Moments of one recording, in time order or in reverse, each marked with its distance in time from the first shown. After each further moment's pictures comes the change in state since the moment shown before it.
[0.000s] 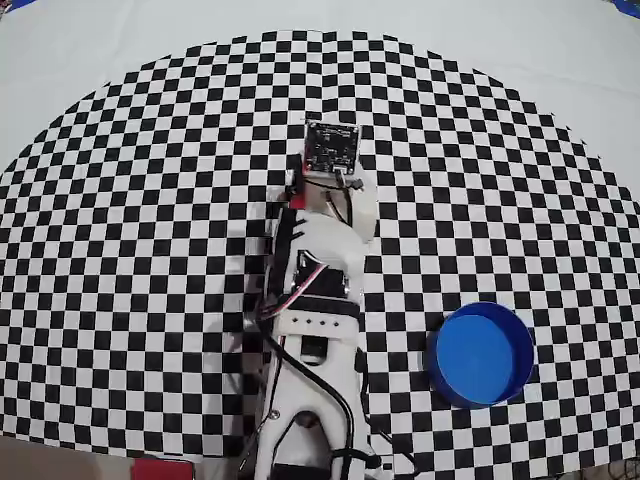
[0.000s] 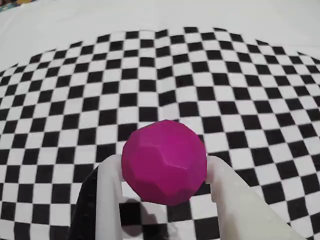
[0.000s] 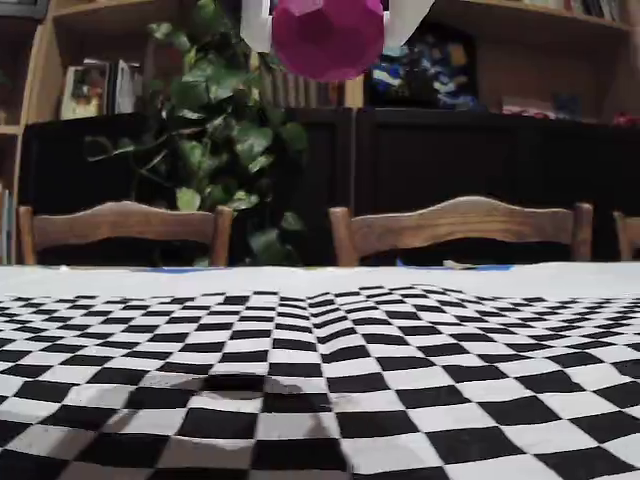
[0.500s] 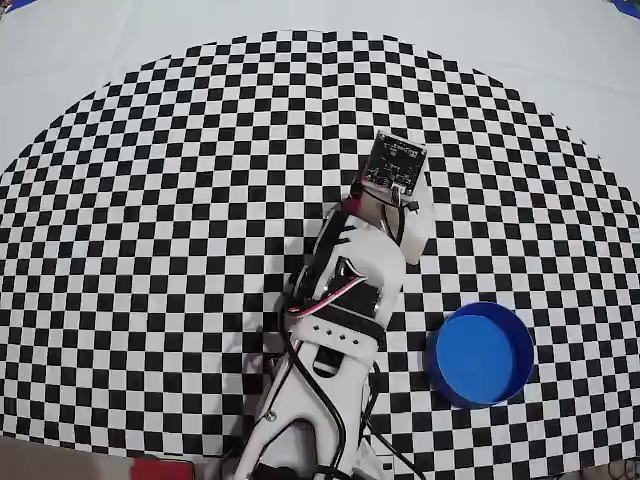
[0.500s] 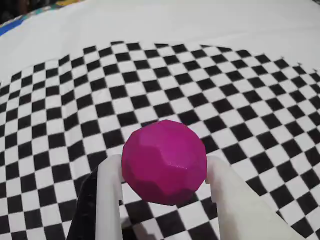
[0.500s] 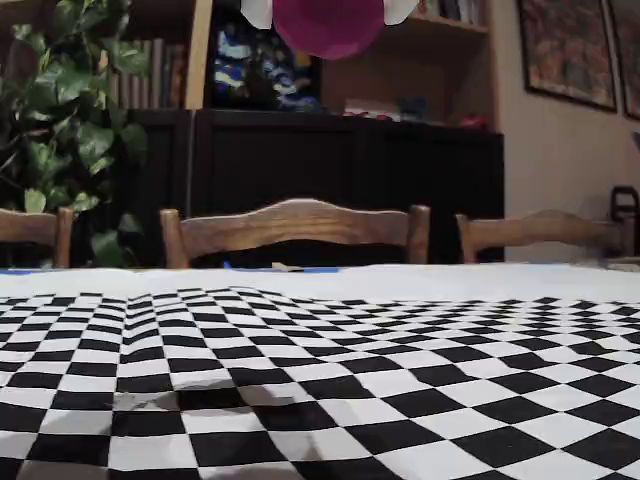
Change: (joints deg) arm 14.6 3.8 0.6 0.5 0.0
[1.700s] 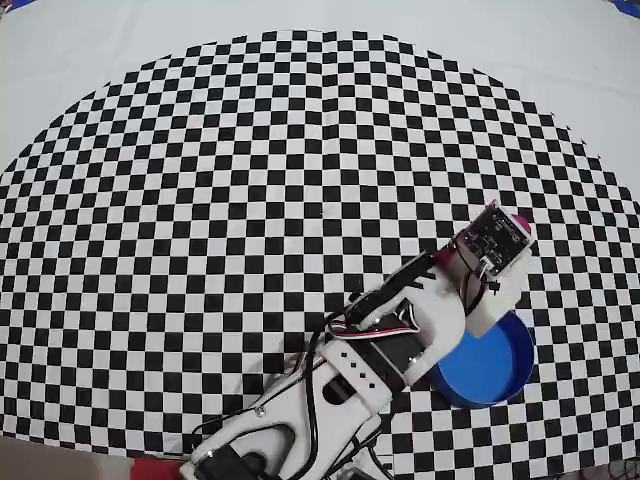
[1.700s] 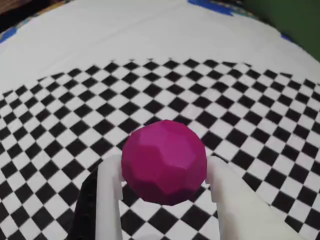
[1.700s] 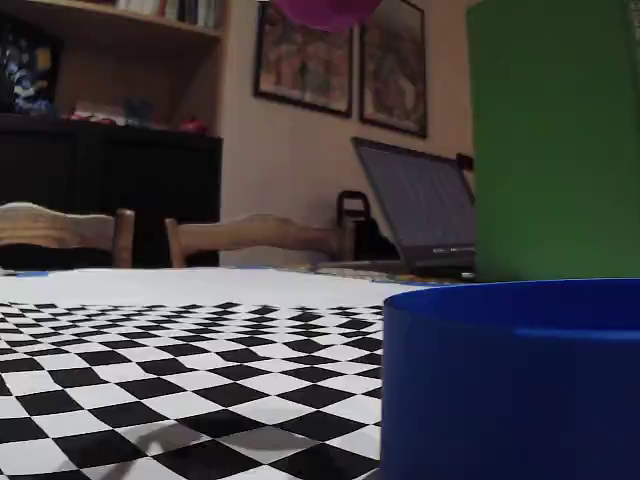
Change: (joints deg) arm 28.1 7.3 2.4 2.5 0.0
